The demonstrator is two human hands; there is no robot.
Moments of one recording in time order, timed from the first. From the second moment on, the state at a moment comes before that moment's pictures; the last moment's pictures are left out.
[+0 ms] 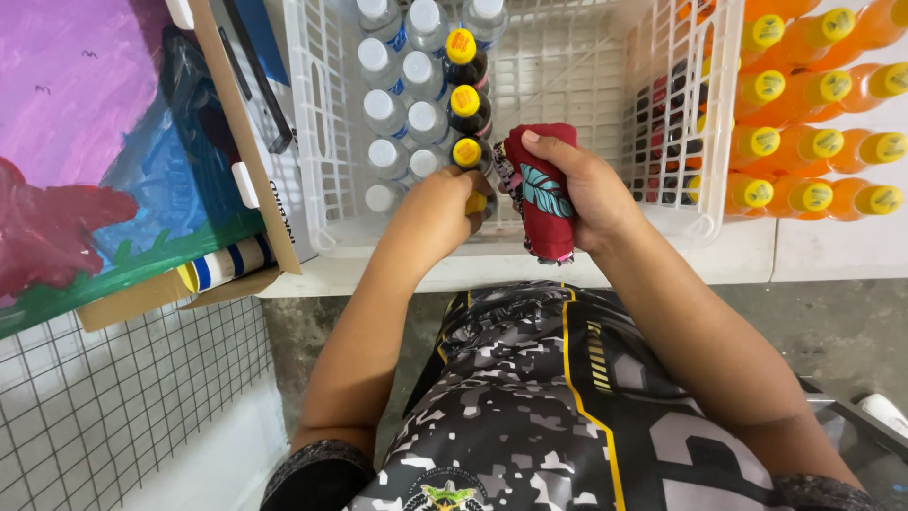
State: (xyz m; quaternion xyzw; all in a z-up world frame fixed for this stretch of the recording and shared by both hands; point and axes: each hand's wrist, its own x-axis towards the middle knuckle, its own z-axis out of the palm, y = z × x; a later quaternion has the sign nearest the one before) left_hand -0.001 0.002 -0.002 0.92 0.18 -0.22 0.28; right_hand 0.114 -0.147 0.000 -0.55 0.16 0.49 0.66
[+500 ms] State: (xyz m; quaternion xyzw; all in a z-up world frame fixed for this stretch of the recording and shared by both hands) left_hand 0.004 -0.003 -0.017 0.90 0.20 -0.23 0.31; right_hand 0.114 -0.145 -0.004 -0.55 0.15 0.49 0.66
